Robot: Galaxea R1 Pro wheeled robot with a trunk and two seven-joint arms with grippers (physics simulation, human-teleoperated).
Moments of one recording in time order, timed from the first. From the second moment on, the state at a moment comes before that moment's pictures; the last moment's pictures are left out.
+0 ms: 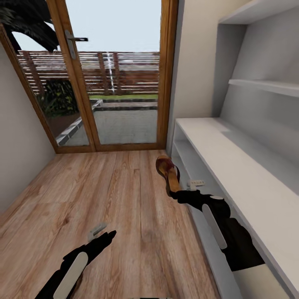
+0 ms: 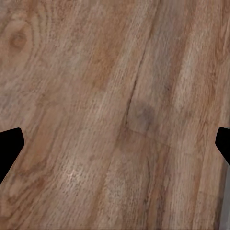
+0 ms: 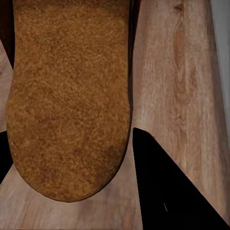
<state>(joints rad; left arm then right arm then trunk) -0.28 0.09 -0.17 -1.17 0.87 0.40 0.30 -0.57 -0.04 0.18 -1.40 -0.28 0.79 0.05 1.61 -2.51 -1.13</state>
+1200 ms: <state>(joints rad) -0.28 0.17 -0.18 -1.25 0.71 0.56 0.35 -0.54 -0.05 0.18 -1.52 -0.28 0.87 0.05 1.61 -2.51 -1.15</state>
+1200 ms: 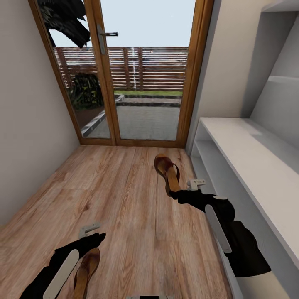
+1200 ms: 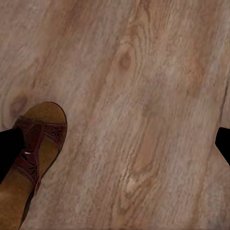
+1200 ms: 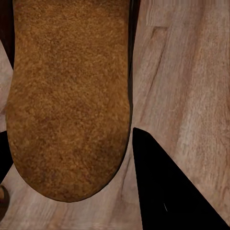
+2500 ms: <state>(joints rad) -0.17 0.18 -0.15 -1.21 0.30 0.43 0.38 -0.53 -0.04 0.18 -1.59 -0.28 0.99 0.05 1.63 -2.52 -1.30</state>
